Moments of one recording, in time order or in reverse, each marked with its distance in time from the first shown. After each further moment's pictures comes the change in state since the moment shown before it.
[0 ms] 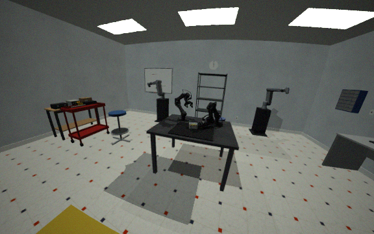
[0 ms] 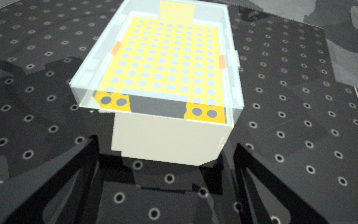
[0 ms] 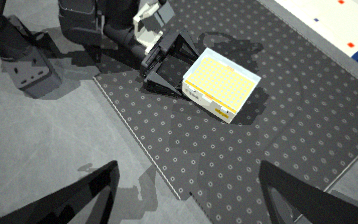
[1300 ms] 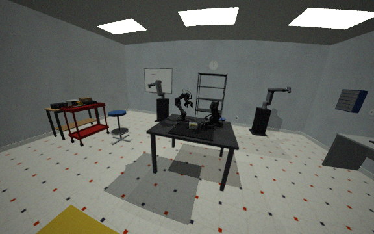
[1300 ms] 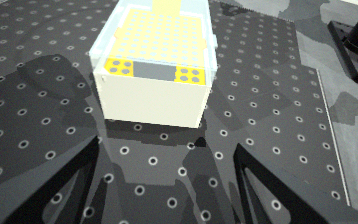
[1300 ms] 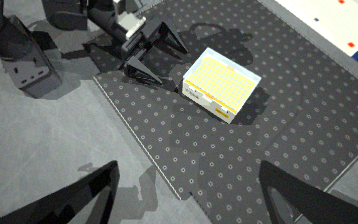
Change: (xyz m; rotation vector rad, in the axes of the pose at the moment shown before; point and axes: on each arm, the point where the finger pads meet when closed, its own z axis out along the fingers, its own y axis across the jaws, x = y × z) left arm 0.001 -0.002 -0.044 0.059 -0.003 -0.010; right arm 0.000 0.000 0.000 0.000 0.001 0.000
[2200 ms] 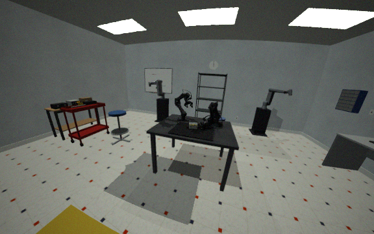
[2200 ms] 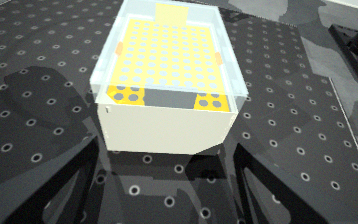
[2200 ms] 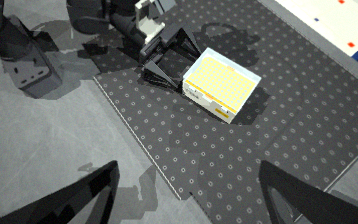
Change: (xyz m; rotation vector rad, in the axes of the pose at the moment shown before) left arm -0.002 0.012 0.034 0.053 -0.020 0.009; right arm 0.000 0.000 0.000 0.000 0.000 0.000
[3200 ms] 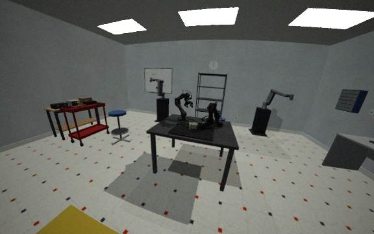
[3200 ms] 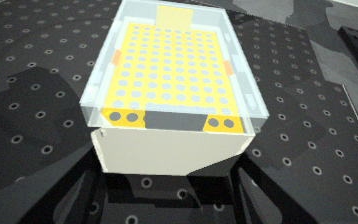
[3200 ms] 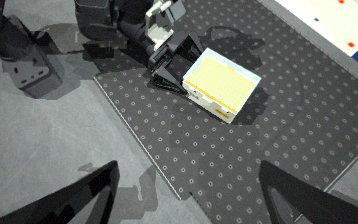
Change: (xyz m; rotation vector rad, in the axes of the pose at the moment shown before) left arm 0.000 0.001 0.022 -0.004 0.002 -0.001; right arm 0.000 0.000 0.000 0.000 0.000 0.000
